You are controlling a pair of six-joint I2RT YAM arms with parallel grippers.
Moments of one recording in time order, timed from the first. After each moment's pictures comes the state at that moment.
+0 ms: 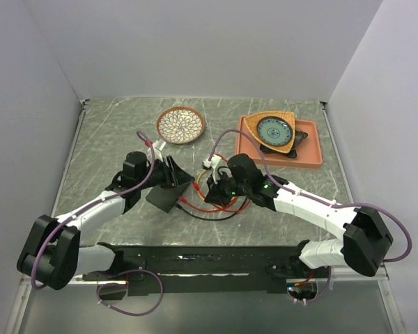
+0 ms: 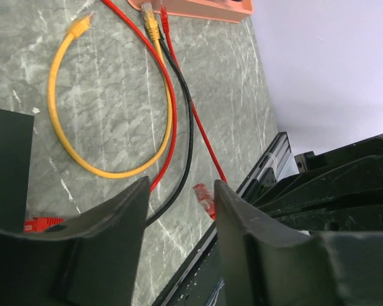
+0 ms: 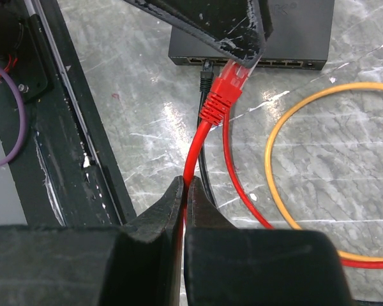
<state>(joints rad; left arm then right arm) -0.41 1.22 0.56 0.30 0.58 -0.77 0.81 1.29 0.85 -0.19 -0.41 0.01</state>
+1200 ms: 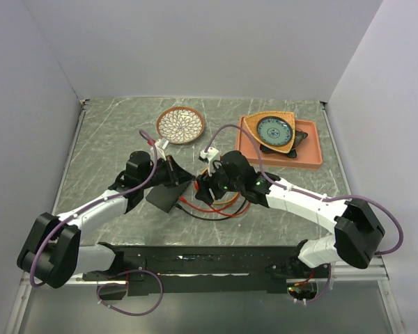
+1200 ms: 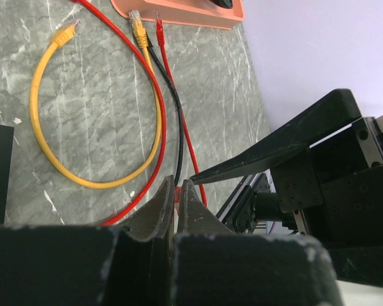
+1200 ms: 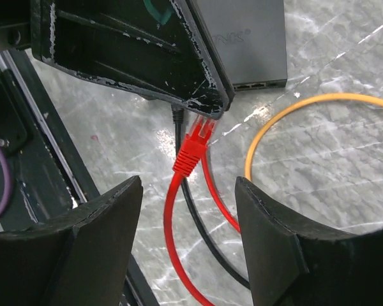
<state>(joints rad) -0.46 1.24 0.58 0.34 0.54 -0.81 0.83 1.37 0.91 -0.14 -0.26 0.12</state>
